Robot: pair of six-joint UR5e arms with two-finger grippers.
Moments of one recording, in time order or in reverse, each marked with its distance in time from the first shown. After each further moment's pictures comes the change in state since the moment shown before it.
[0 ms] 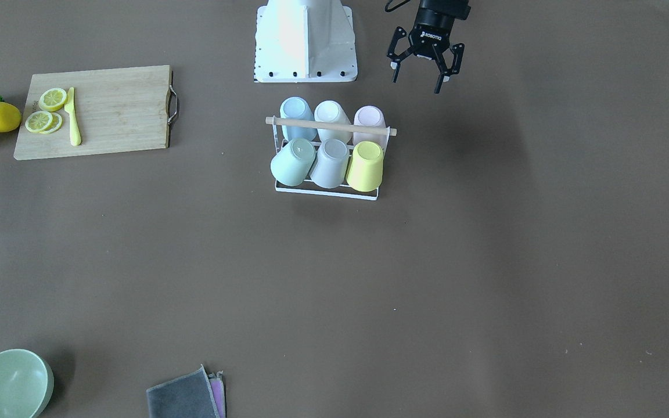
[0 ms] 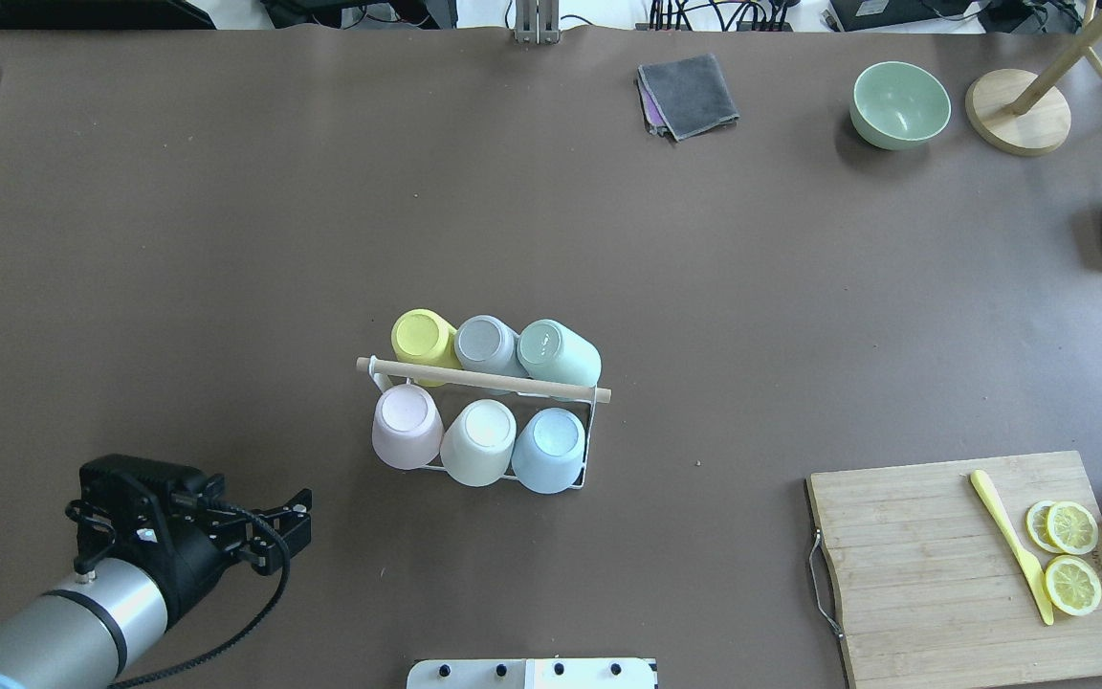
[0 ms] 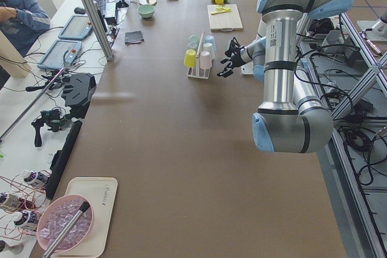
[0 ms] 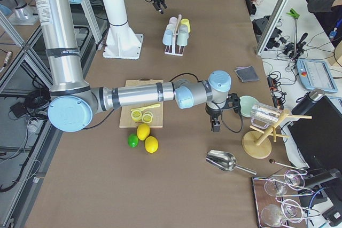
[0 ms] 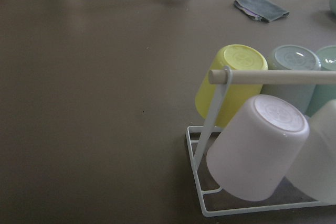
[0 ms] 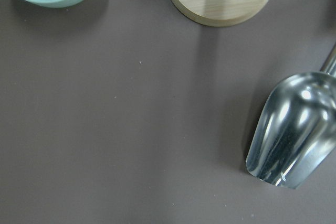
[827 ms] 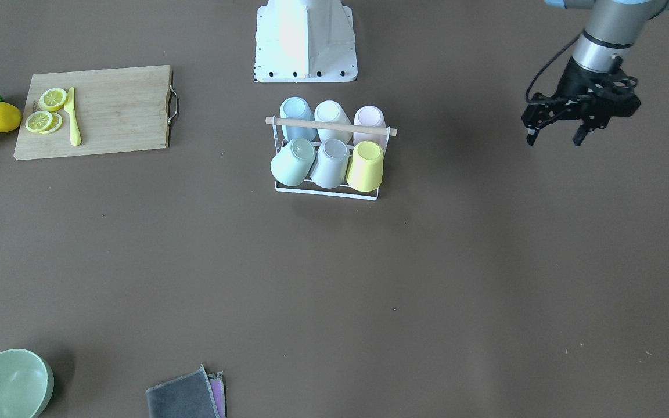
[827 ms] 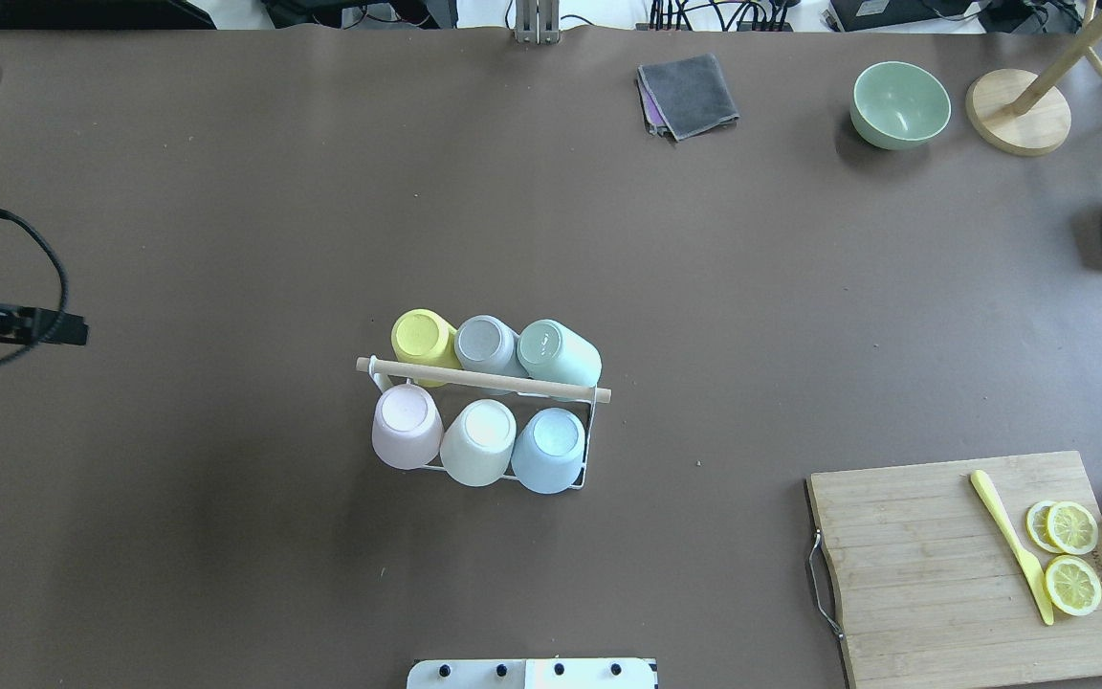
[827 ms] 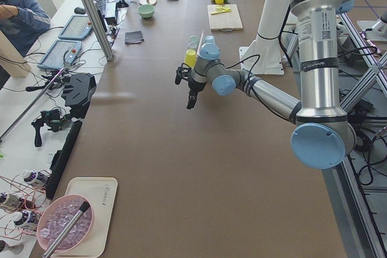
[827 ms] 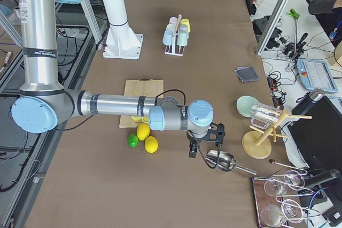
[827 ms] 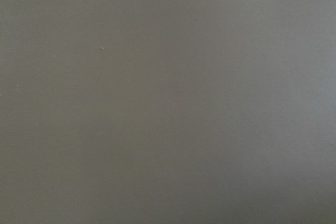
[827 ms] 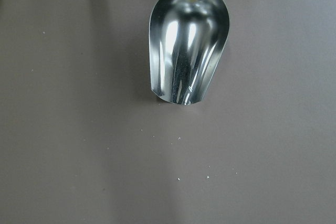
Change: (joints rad) left arm -0.879 0.013 0.186 0.124 -0.940 0.515; right arm 0.157 -0.089 0.020 -0.150 0.061 0.008
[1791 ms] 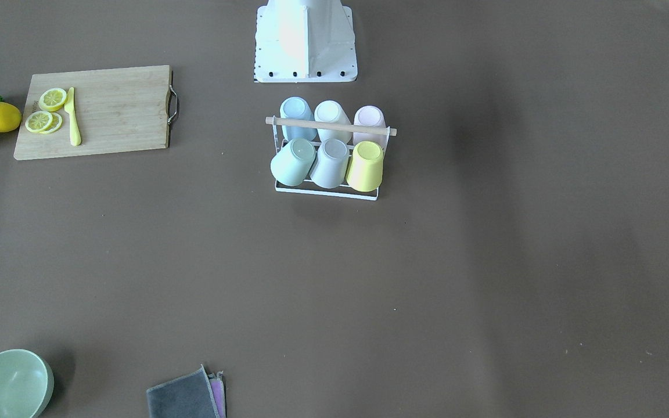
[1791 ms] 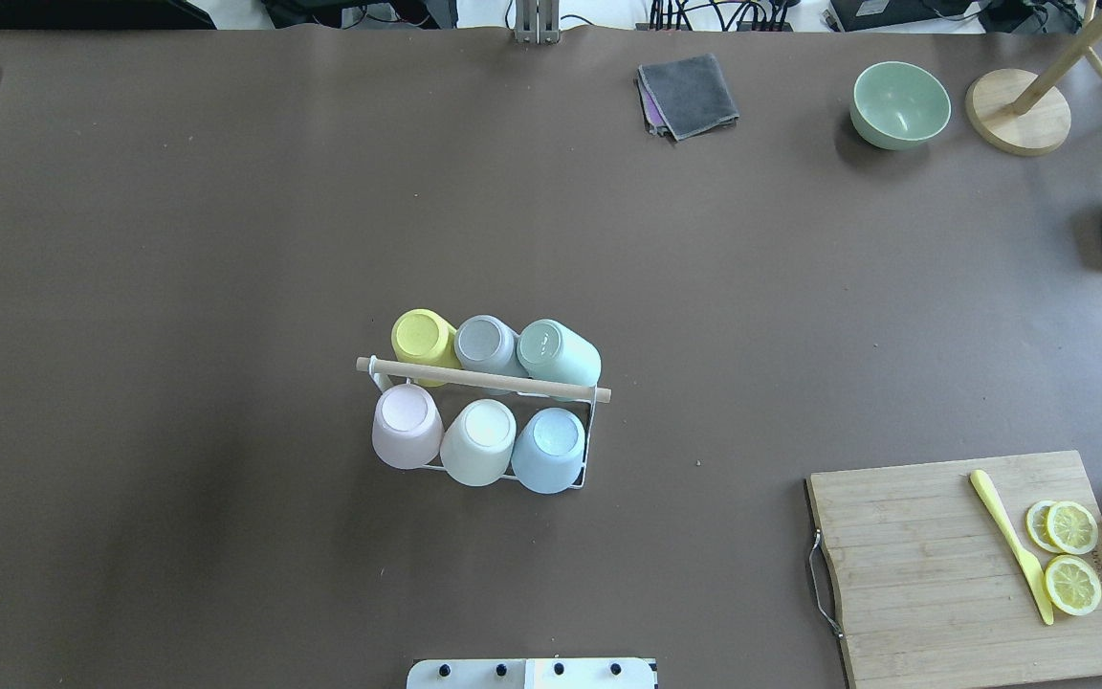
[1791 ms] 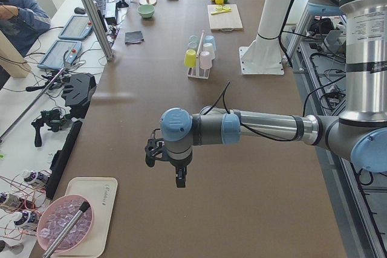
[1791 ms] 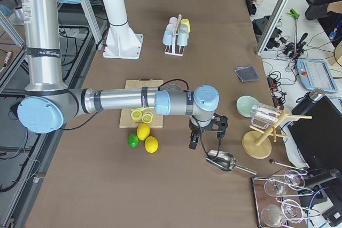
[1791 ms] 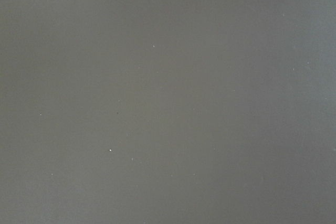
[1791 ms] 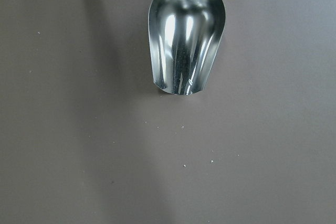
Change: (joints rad) left arm -0.733 -0.019 0.338 0.481 -0.444 0.925; right arm -0.033 -0.002 0.081 -0.102 -0.048 0.056
